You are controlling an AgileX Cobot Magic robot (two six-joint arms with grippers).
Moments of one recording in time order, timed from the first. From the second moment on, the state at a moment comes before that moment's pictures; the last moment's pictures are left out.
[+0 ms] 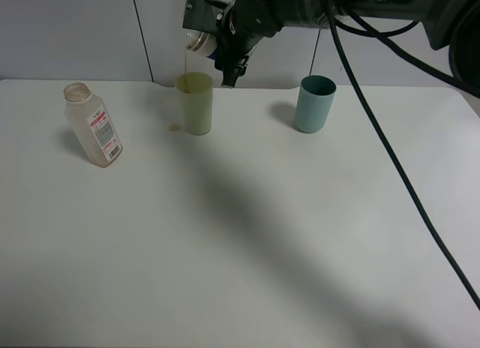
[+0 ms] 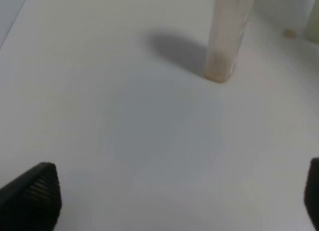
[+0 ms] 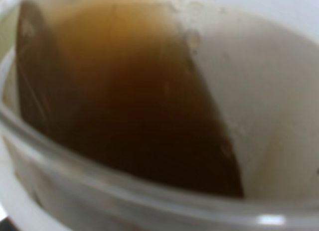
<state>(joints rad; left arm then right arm) 0.07 0.00 -0.51 -0.01 1.05 0.00 0.62 2.24 -1.87 -0.57 0.45 -0.48</state>
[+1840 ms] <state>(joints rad) 0.07 0.00 -0.51 -0.01 1.05 0.00 0.63 2.13 -1.71 -0.68 0.50 -0.43</state>
